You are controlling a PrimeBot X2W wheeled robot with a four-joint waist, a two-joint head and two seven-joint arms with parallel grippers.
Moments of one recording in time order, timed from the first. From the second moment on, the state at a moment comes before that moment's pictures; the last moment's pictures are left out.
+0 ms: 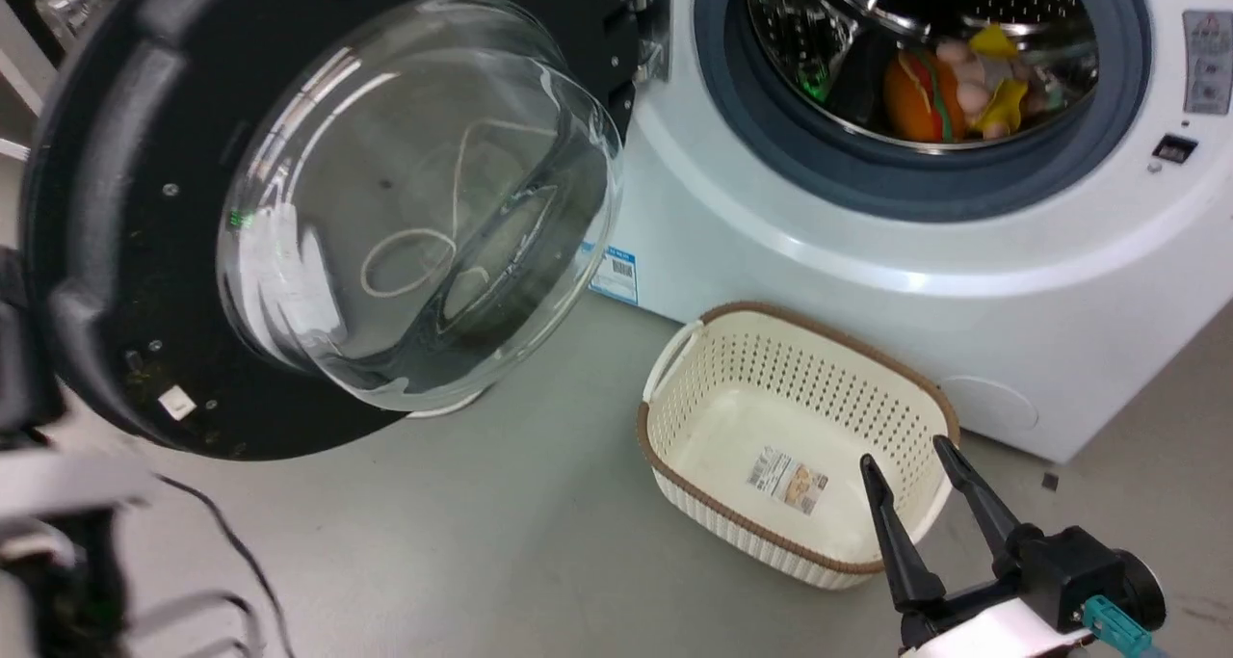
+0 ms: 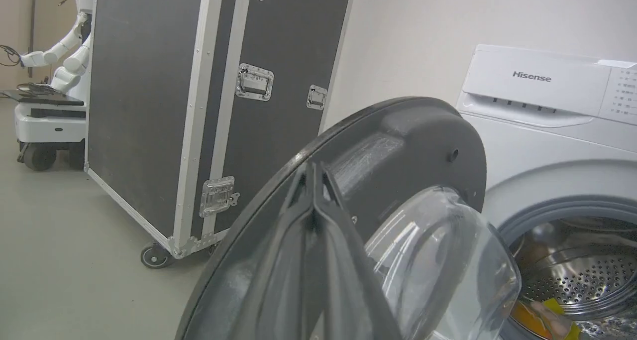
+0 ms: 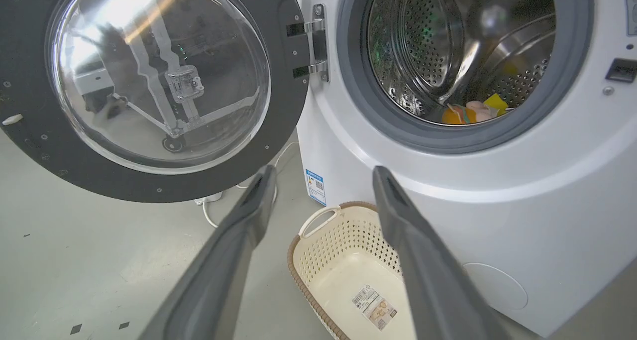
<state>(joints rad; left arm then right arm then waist) -0.18 0.18 0.29 -0.13 -0.40 -0.07 -0.14 0.03 -0.05 0.11 0.04 0.09 0.13 -0.20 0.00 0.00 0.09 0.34</state>
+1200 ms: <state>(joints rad) -0.35 0.30 0.55 0.09 -1.41 0.01 1.01 -0.03 -0.06 0.09 0.07 0.10 0.13 -0.26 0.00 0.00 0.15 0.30</state>
